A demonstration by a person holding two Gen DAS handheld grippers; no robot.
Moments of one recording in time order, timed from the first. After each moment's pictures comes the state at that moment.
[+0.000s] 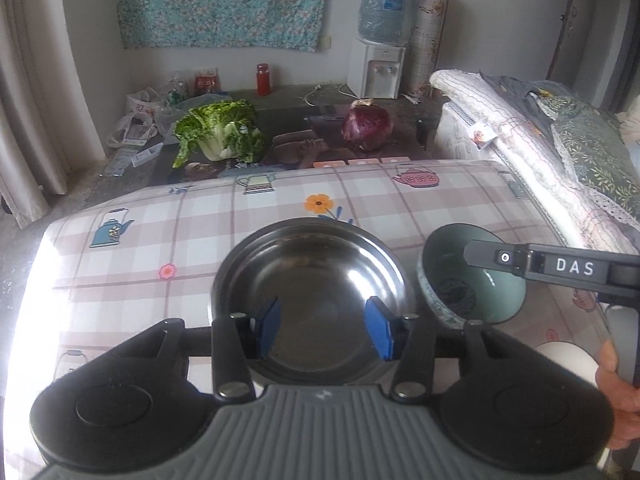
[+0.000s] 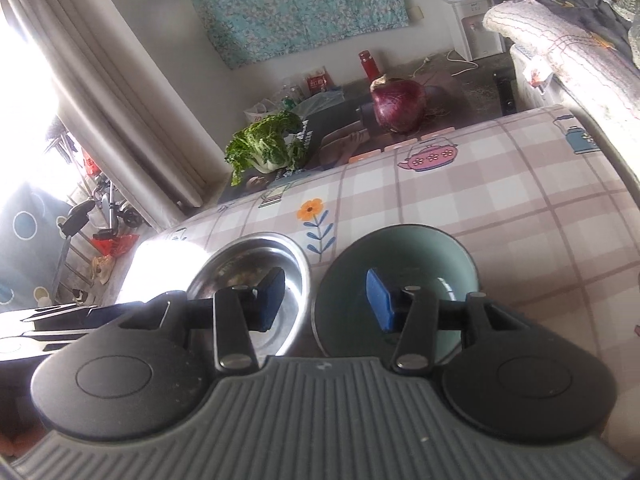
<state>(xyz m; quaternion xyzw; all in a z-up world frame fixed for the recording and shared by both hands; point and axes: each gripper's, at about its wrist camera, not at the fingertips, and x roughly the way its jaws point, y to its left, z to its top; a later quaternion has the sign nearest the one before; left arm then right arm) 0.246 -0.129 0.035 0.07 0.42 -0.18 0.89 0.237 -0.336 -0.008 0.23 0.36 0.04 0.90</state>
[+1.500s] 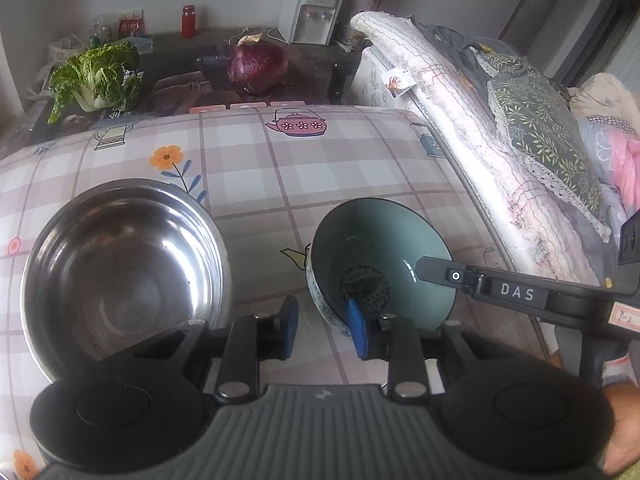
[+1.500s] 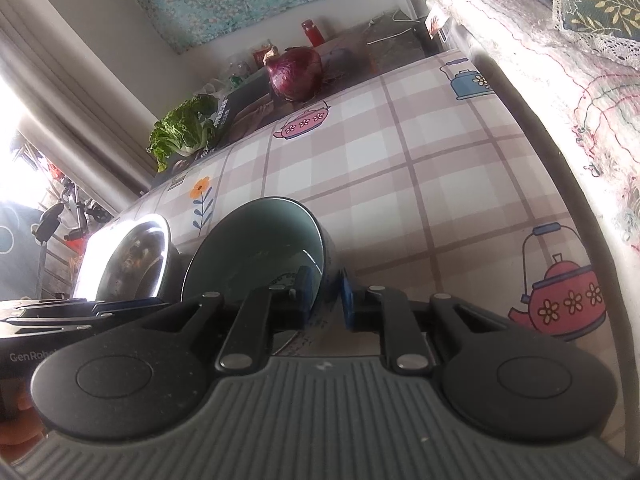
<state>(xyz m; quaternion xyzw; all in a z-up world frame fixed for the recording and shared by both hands) 0.261 -0.227 -0.002 0.03 0.50 -0.26 0.82 0.218 -0.439 -0.059 0.26 0.42 0.00 0.87</state>
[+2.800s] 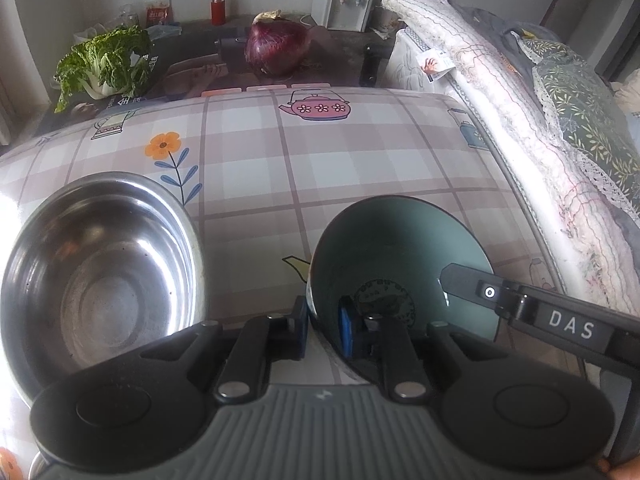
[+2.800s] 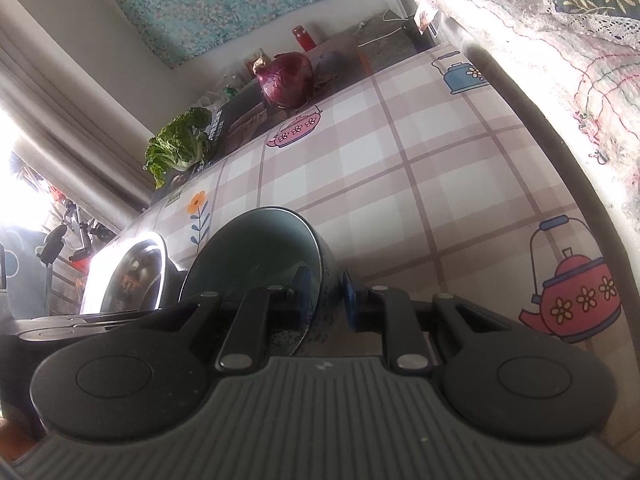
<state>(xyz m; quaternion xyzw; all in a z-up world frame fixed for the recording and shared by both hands) 0.281 -0.265 -0.035 0.05 0.52 -0.20 0.83 0.225 -0.442 -0.067 0.29 0.41 -0.01 0.87</state>
